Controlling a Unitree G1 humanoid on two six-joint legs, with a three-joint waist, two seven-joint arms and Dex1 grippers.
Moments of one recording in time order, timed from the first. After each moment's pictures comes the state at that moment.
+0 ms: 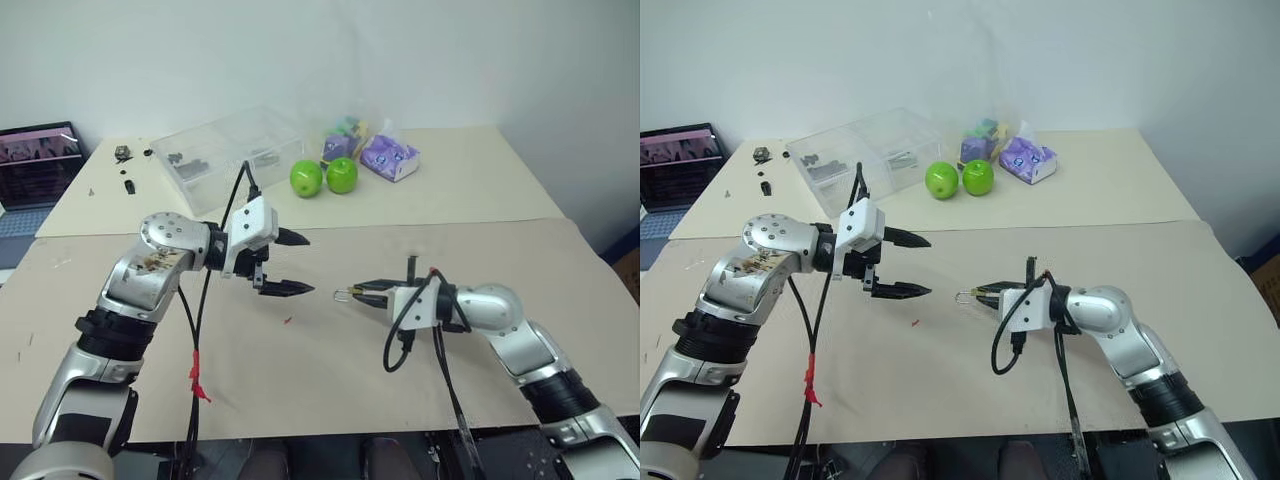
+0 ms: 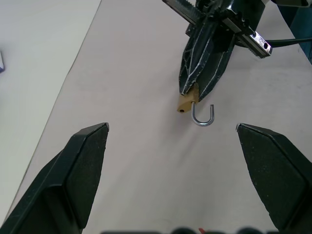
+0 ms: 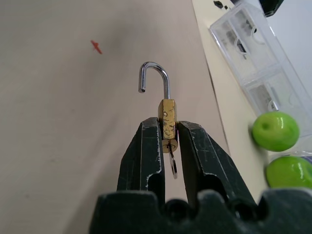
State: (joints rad) left arm -0.69 0.68 -0.20 -0.02 -0.31 0.40 -1.25; right arm -0.43 -0.64 0.27 -0.02 -0.12 -0.32 0.87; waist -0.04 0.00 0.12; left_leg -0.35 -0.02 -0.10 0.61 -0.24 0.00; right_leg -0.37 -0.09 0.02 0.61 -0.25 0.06
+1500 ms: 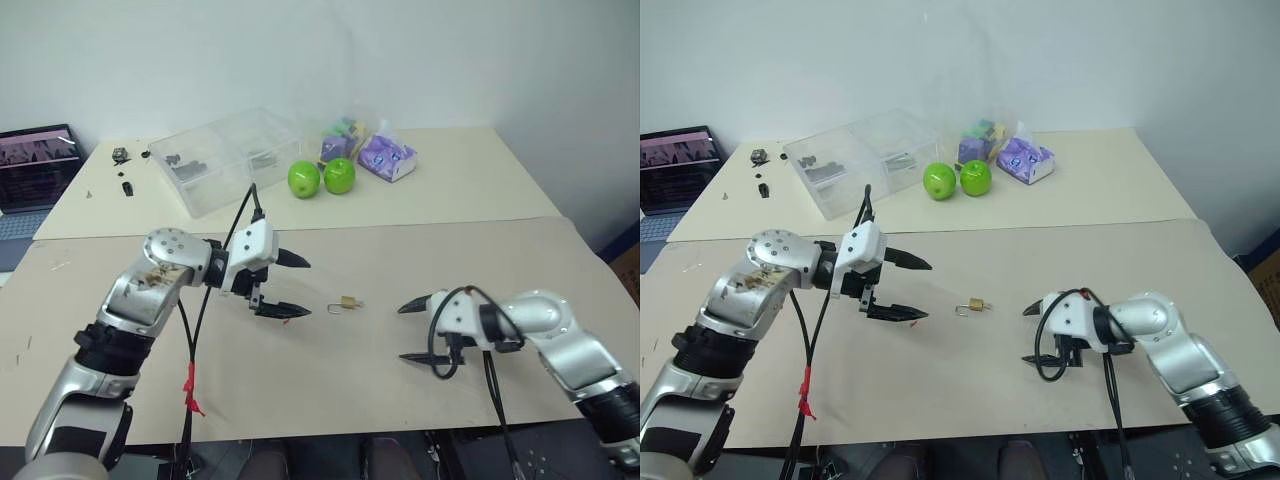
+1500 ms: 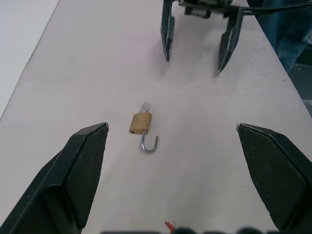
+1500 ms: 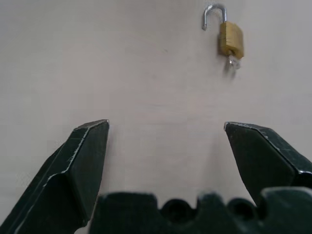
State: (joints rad) left arm -0.57 0.66 -0.20 -0.07 -0.31 0.37 -1.26; right arm -0.28 -0.92 0.17 -0.20 0.29 0.25 1.19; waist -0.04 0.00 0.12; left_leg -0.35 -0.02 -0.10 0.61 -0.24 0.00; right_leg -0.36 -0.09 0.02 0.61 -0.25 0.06
